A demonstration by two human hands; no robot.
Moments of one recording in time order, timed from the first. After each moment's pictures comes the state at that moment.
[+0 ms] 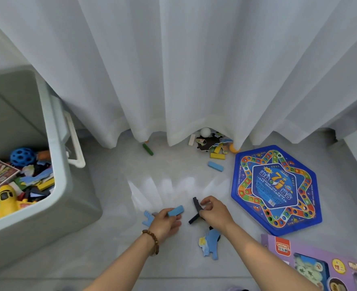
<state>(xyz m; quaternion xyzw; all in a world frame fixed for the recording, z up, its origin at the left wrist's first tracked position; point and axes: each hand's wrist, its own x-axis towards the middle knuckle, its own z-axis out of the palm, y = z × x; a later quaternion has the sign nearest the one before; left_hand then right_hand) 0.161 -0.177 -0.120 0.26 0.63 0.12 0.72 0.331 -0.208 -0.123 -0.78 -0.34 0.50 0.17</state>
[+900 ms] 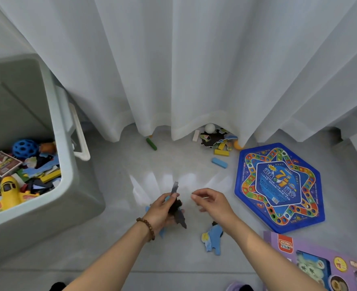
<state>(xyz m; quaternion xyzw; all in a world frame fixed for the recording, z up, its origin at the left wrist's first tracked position) 0.146 -0.160 -0.100 0.24 0.57 0.18 0.77 0.311 -0.203 -0.090 -0.70 -0.33 0.54 0.34</state>
